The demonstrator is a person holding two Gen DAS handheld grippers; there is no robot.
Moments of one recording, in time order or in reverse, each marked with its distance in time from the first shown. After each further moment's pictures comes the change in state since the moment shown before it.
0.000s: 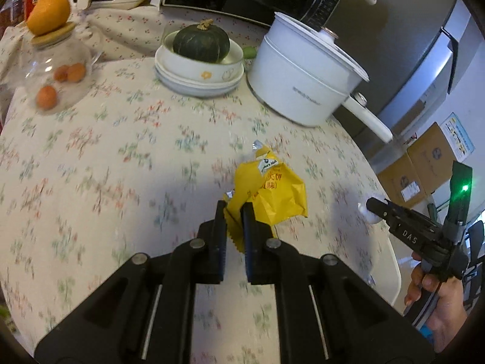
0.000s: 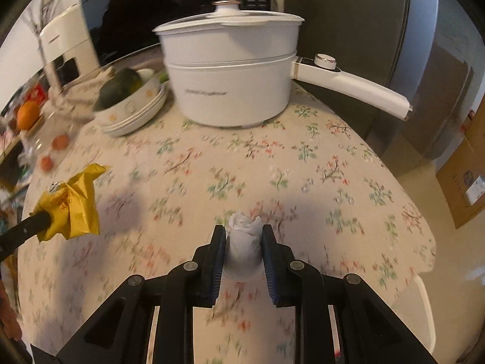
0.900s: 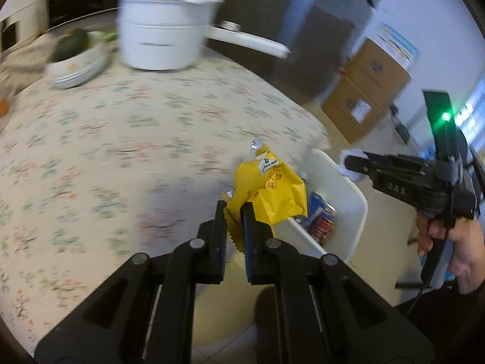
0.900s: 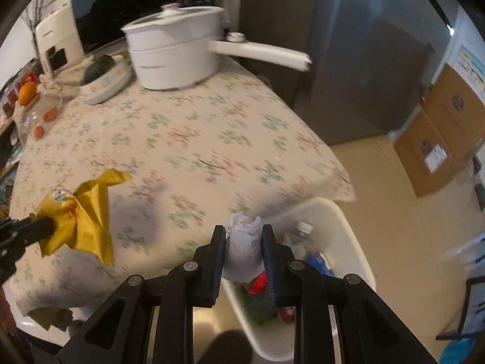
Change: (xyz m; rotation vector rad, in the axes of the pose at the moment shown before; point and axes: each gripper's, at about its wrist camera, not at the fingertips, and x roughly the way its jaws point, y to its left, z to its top) left arm -0.013 -0.173 -0.103 0.358 0.117 -0.170; right arm -0.090 -0.117 -0.095 0.047 0.075 -0.135
